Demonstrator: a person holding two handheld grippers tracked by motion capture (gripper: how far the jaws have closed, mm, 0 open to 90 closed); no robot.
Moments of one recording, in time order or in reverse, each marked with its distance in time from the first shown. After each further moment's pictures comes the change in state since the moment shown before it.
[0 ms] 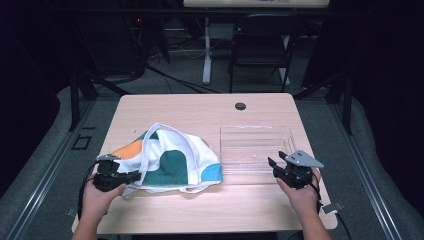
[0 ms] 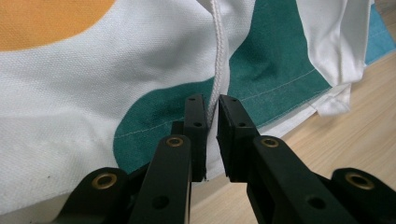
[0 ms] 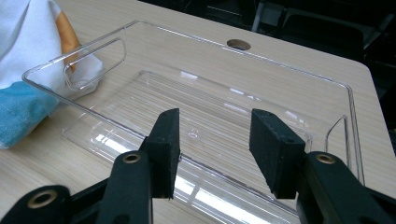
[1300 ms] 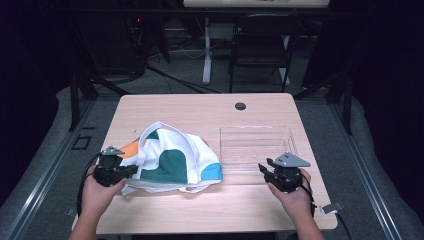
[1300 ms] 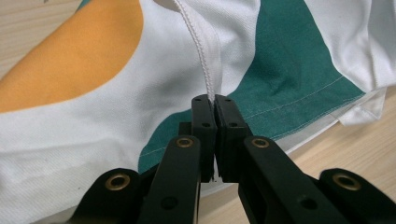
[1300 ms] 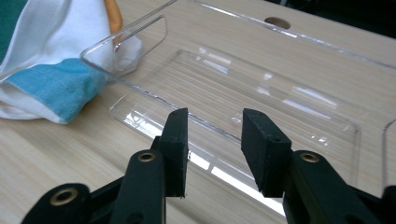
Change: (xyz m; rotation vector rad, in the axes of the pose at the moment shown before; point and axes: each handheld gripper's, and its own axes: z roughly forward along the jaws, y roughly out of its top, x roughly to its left) left arm -0.027 0.023 -0.015 0.011 0.189 0.111; right arm 0.029 0.009 0.001 0.112 0.082 -0.024
